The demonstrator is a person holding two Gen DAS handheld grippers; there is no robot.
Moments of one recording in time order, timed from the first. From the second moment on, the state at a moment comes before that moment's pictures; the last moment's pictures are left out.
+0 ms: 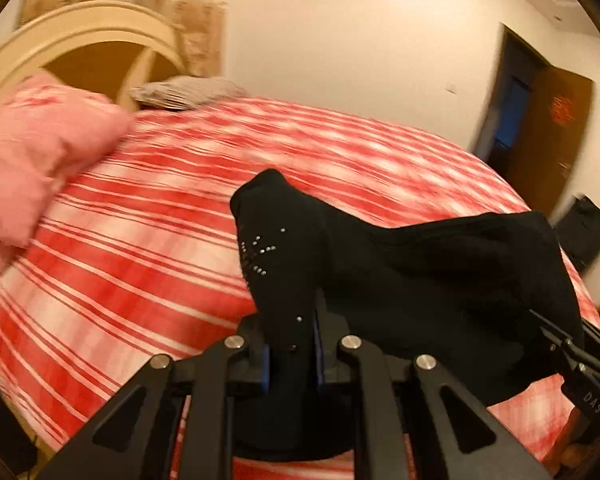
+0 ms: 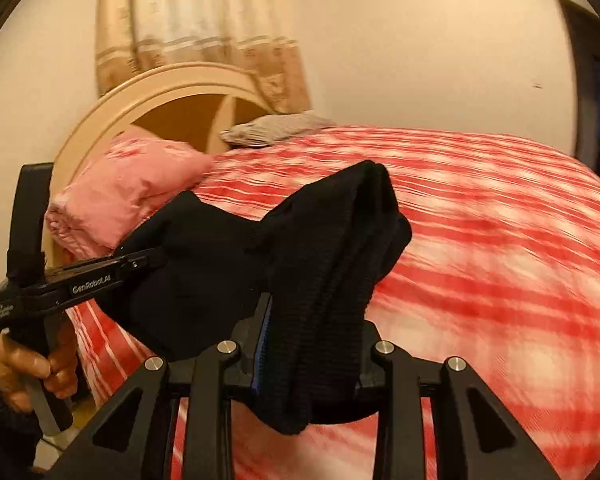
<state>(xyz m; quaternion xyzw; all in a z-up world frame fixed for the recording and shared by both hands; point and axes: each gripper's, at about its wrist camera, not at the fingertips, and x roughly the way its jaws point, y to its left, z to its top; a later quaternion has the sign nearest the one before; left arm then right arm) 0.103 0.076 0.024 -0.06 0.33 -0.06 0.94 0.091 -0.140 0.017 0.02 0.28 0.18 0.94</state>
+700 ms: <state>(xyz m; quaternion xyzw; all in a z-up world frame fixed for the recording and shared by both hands) 0.197 0.213 -0.078 -0.07 0.41 0.13 0.90 0.254 -0.056 -0.100 0.09 0.42 0.23 0.87</state>
